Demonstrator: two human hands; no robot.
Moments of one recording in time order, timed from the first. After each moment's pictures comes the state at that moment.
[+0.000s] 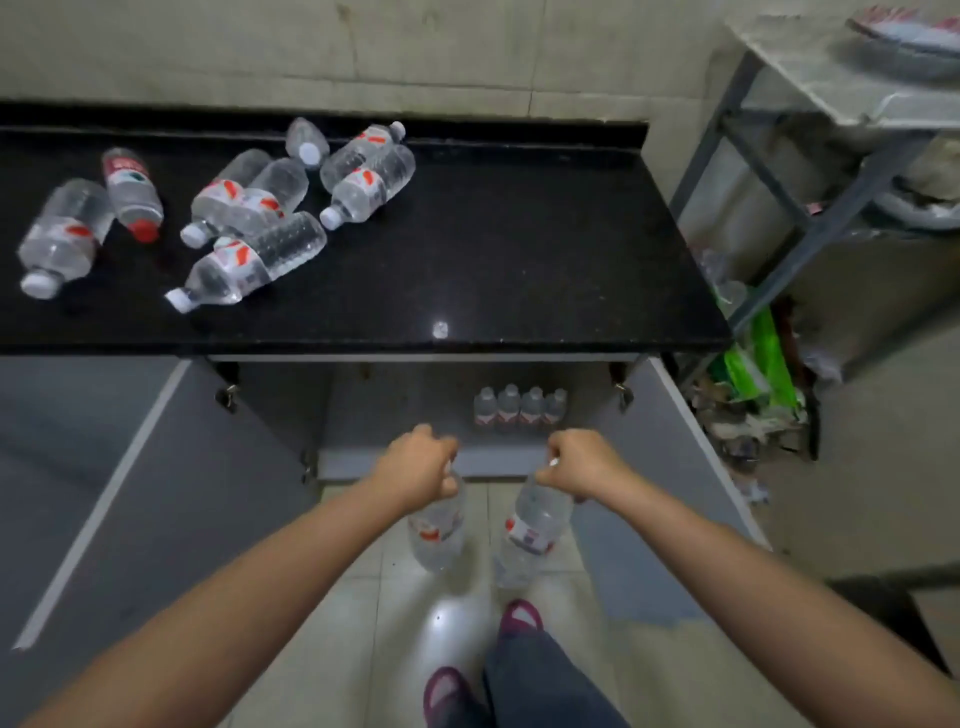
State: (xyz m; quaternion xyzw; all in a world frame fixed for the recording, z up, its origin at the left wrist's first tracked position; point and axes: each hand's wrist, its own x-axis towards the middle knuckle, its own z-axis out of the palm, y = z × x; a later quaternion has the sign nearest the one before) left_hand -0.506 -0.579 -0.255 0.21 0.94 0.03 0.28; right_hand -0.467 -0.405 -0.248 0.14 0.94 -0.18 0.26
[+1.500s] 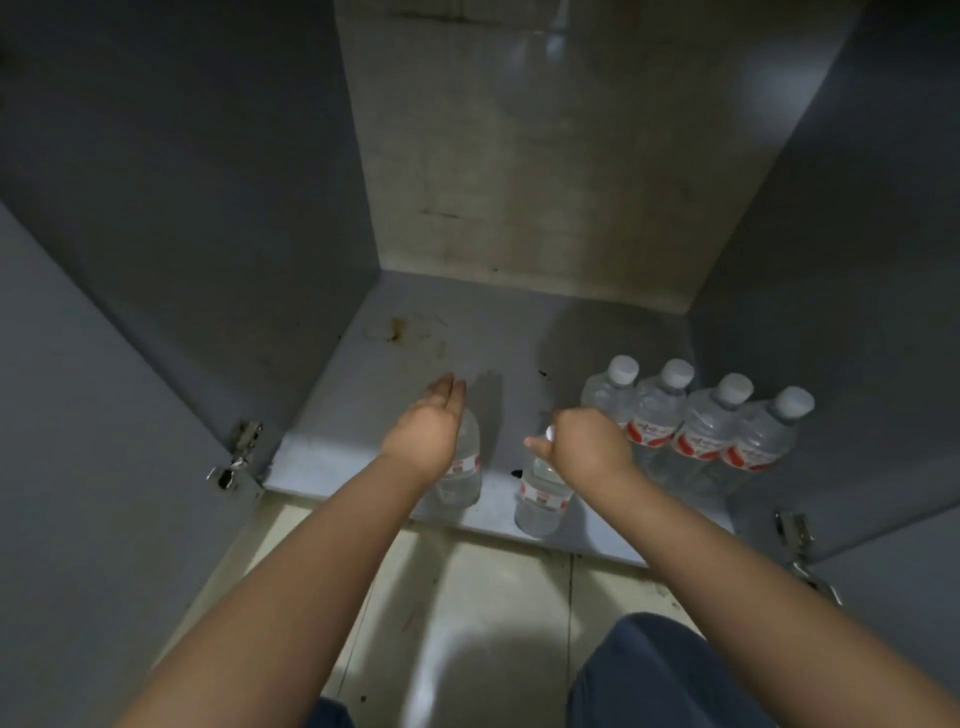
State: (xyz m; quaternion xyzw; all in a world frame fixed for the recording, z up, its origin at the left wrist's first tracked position) left_hand -0.724 -0.595 -0.750 0.11 0.98 0.11 0.12; right_hand -0.711 -0.436 -0.736 0.02 0.99 -0.07 0.14
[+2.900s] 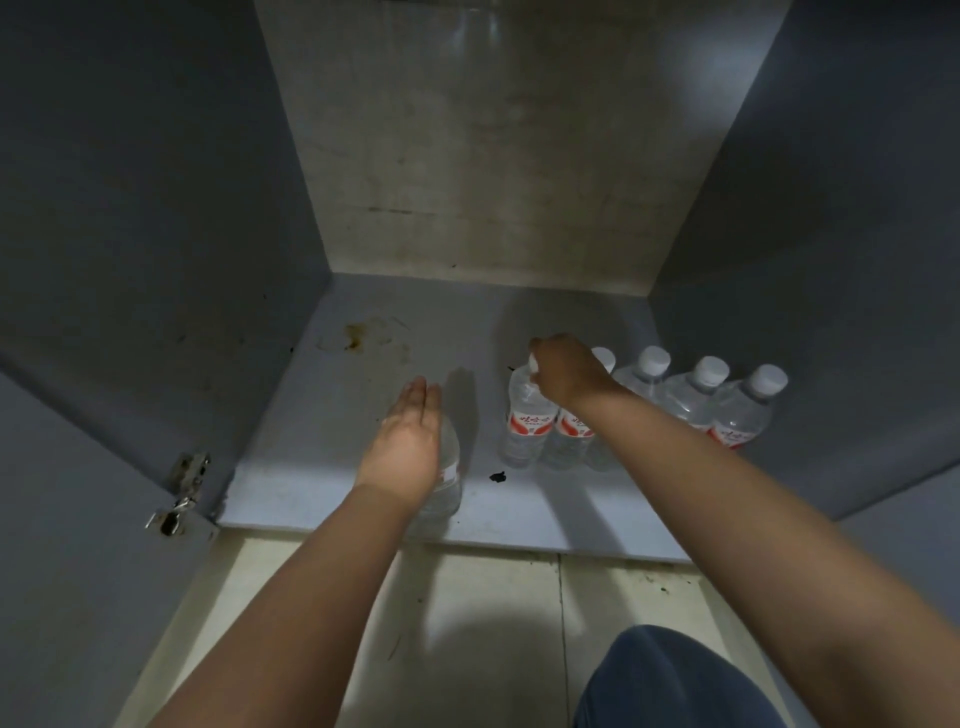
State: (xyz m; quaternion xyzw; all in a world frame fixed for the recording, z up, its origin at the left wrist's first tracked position) left_hand -0.726 -0.588 -0.757 0.12 0.98 0.10 0.11; right_hand -0.788 -0.414 -0.740 0.01 0.99 -0.07 0.10
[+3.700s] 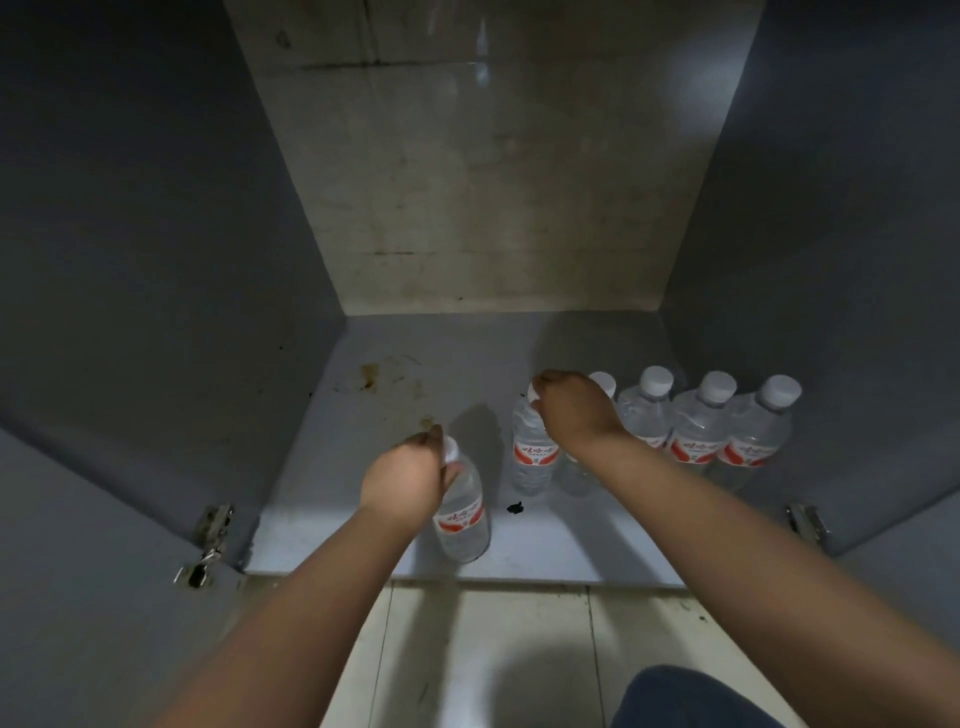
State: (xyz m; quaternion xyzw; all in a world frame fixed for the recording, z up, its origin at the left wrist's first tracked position) left_hand -0.745 -0.581 -0.748 0.12 0.99 -0.01 0.11; right_hand -0.776 -0.406 -0.750 -0.02 1.00 -0.06 0.04
